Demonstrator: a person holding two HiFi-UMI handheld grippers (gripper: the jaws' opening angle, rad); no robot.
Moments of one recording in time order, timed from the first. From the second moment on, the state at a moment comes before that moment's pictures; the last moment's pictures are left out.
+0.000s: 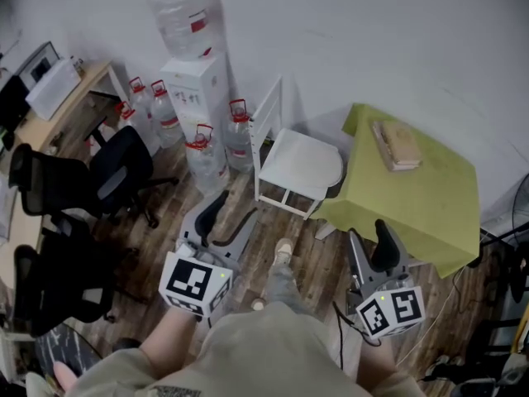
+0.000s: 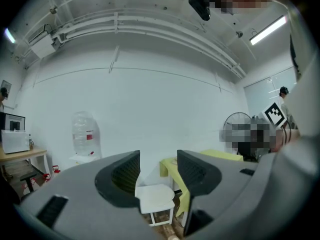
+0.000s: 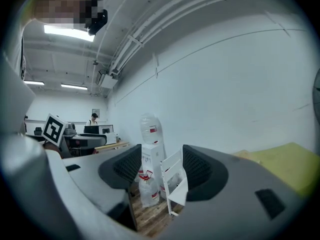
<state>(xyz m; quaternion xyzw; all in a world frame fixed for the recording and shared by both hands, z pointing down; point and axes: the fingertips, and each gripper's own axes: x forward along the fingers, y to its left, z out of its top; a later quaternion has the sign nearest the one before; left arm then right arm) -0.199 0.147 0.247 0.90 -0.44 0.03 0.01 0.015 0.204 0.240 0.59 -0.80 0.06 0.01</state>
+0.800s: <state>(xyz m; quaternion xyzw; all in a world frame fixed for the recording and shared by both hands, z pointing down) -0.124 -0.065 0.283 0.90 -0.43 0.07 0.04 0.091 -0.019 0.288 0.61 -0.79 0.11 0.03</state>
